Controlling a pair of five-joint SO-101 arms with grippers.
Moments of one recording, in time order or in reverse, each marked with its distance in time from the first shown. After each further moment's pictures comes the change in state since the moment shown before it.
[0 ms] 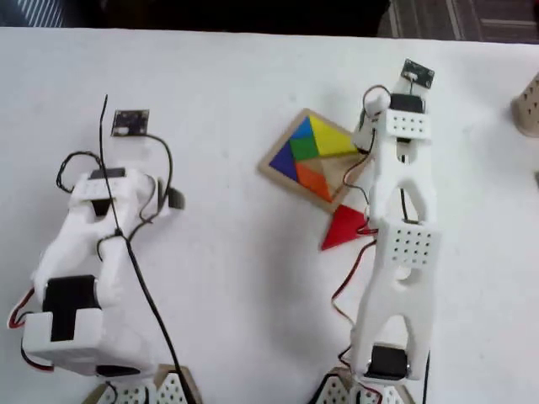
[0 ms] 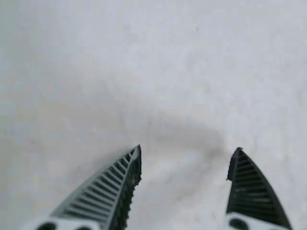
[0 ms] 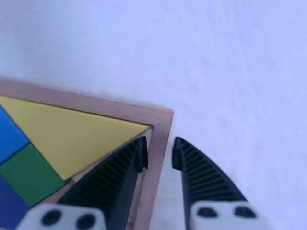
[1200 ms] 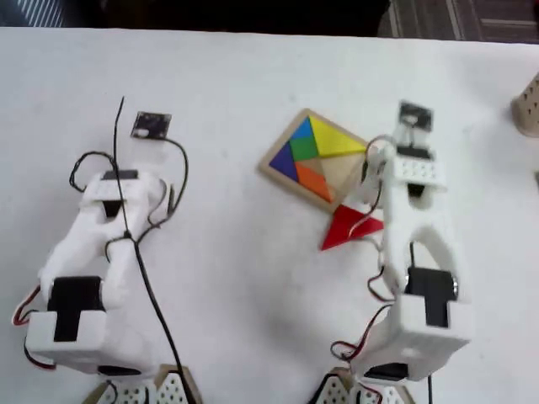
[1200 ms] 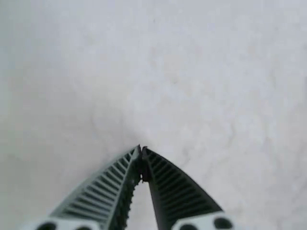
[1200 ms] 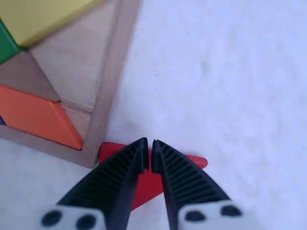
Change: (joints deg) left arm 3.4 -1.1 1.9 -0.3 -4.6; right arm 0.4 -45.8 75.1 -27.4 10.9
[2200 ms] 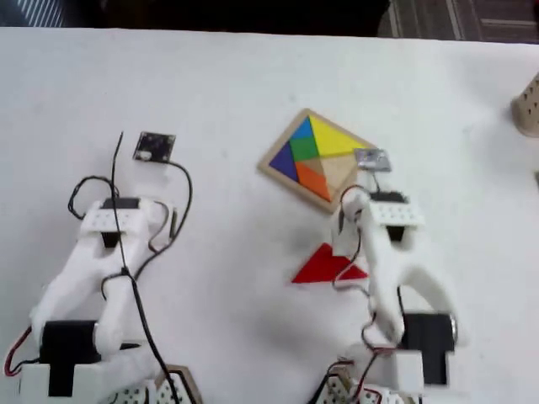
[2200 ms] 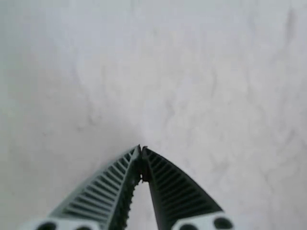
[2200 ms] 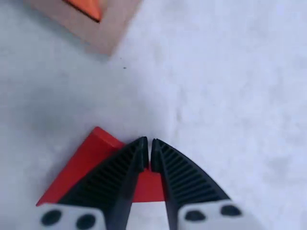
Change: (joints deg) left arm 1.8 -13.7 14.6 -1.5 -0.3; right arm -6.5 -17.2 24.4 -1.1 8.5
